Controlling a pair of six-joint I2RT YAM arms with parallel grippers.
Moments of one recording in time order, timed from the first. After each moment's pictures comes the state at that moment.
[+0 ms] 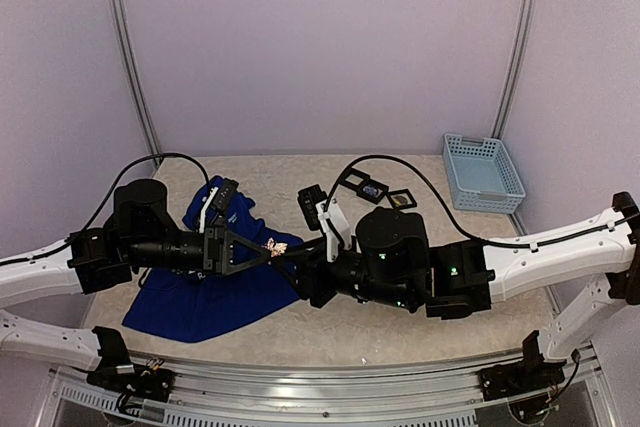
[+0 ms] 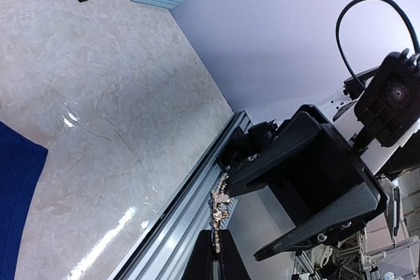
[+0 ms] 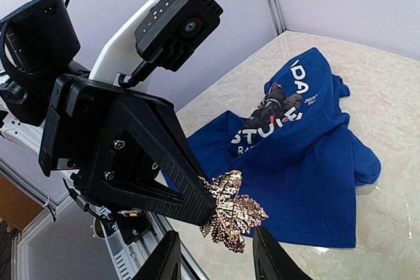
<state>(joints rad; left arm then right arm) -0.91 0.94 0.68 -0.04 0.42 -0.80 1.40 1.50 1.07 0.17 0.31 0.46</state>
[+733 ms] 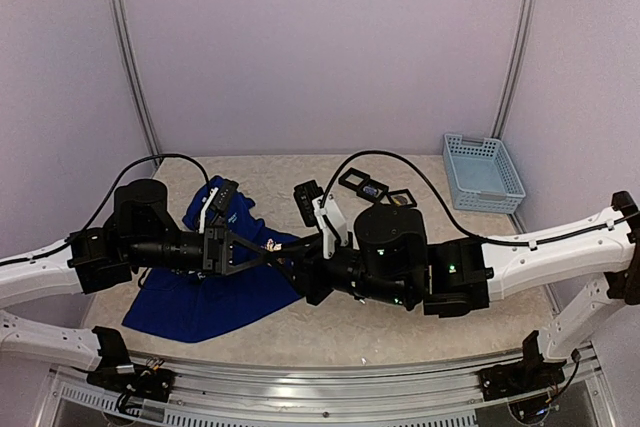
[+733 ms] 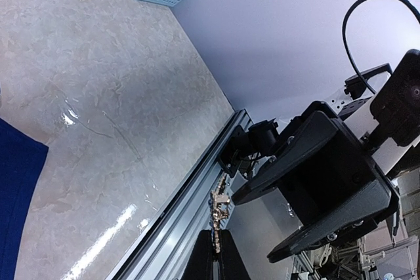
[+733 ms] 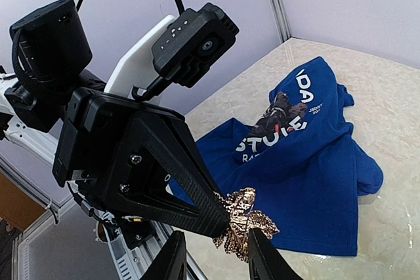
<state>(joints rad) -0.90 0.94 0.68 -0.05 0.42 -0.80 1.40 1.51 1.10 0.18 0.31 0.43</state>
